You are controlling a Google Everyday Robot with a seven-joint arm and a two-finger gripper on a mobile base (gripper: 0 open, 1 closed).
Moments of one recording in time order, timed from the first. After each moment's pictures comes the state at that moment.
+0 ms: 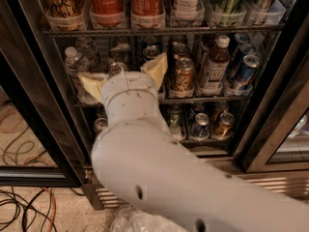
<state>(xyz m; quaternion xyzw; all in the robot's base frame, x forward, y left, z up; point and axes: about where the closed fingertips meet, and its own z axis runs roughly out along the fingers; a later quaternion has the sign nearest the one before) 0.515 0.059 0.974 -0.12 0.72 0.02 0.68</state>
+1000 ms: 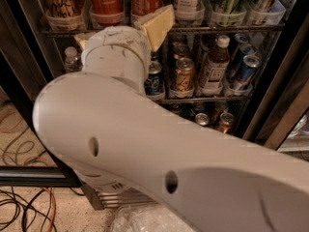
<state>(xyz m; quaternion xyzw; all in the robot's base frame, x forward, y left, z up) 0.527 0.047 1.056 -0.10 0.69 -0.11 0.71</state>
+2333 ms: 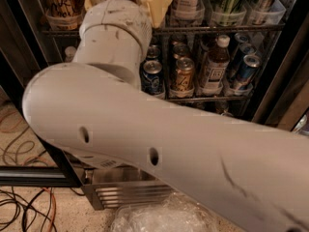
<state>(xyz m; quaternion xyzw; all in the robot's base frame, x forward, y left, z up) 0.540 0.032 1.108 -0.02 0.62 -0.12 0.77</state>
